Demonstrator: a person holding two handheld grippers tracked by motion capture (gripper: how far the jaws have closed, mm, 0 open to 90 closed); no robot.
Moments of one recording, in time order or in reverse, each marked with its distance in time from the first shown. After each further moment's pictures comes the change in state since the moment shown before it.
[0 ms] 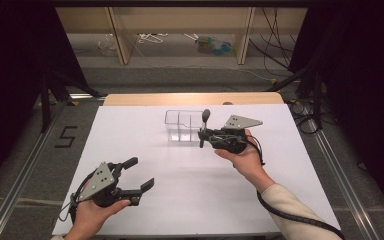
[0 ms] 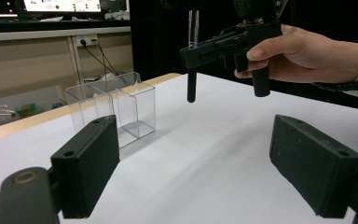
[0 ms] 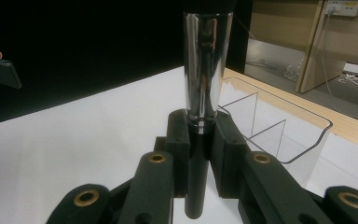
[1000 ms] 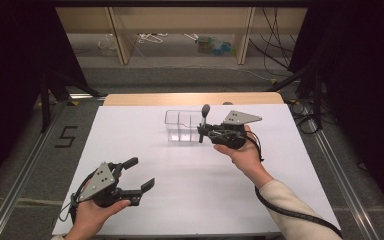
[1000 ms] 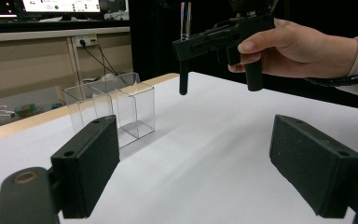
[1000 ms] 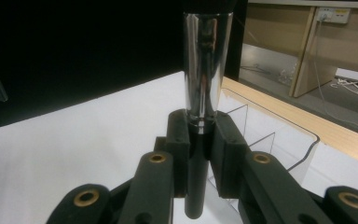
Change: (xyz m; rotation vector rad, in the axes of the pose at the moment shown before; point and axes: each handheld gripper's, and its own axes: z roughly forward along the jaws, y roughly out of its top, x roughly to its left) left arm 0.000 0.000 0.000 -0.001 -0.001 0.007; right arm -0.005 0.009 0.004 -0.013 -0.018 -0.007
